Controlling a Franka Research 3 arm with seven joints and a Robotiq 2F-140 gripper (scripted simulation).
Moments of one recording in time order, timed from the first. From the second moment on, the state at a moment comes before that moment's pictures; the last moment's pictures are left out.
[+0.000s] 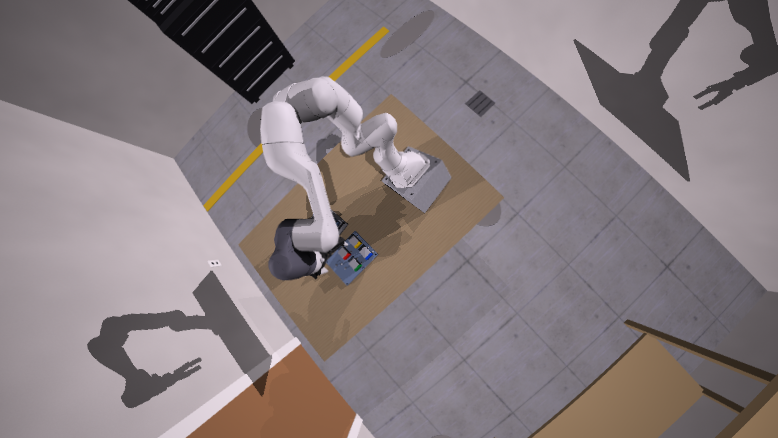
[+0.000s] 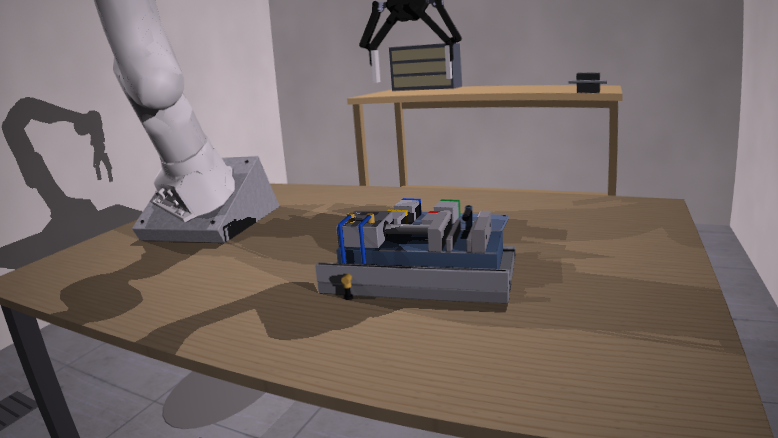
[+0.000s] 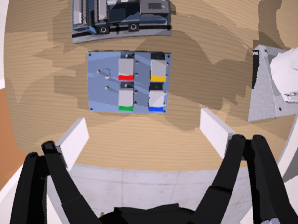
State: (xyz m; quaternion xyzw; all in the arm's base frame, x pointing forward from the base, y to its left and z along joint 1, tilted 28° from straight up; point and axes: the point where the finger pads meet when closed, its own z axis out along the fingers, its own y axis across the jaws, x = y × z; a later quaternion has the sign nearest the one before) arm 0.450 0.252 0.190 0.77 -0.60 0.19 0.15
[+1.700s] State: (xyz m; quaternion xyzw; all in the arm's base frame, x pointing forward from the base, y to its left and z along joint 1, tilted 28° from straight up) arm 0.449 0.253 0.191 0.73 -0.63 0.20 0.14
